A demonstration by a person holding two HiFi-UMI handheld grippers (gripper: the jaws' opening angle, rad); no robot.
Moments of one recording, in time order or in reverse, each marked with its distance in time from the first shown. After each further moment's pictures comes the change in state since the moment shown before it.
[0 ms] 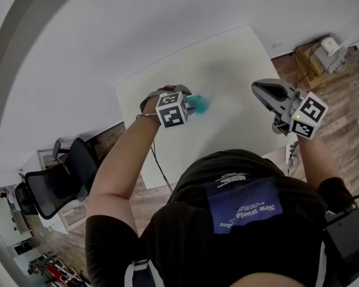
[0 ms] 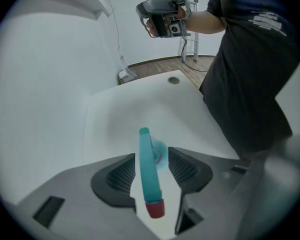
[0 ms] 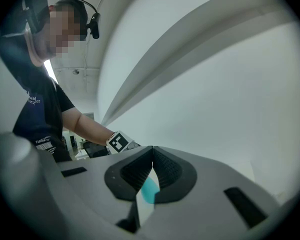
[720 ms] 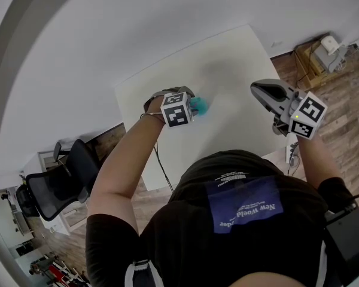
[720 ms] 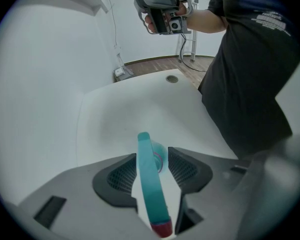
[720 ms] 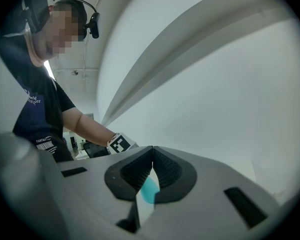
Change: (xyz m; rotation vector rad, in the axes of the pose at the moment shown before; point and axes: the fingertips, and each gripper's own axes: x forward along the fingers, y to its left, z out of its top) left arm 0.014 -0.006 0.005 0.003 0.020 -0.050; right arm 0.000 0.000 -0.002 0.008 0.000 0.002
